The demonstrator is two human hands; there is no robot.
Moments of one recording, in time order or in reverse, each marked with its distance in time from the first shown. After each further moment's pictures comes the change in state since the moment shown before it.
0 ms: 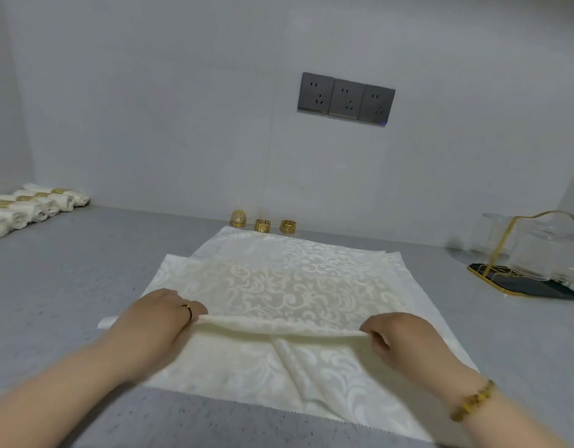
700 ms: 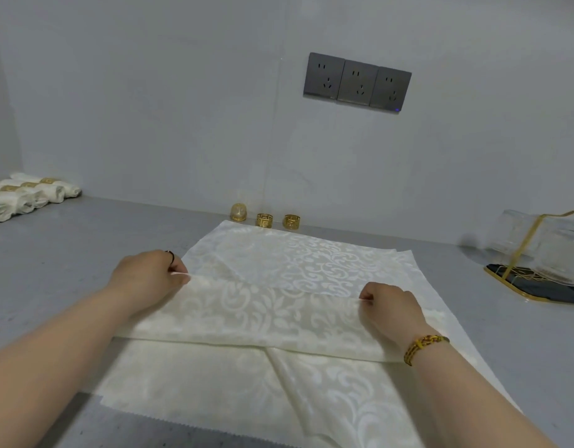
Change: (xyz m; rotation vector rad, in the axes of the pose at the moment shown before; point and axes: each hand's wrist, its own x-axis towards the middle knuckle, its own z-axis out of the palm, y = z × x) left_hand 0.067 -0.048 0.022 -0.208 -0.124 -0.648; right_hand 0.077 0.023 0.033 0.003 -0.151 0.419
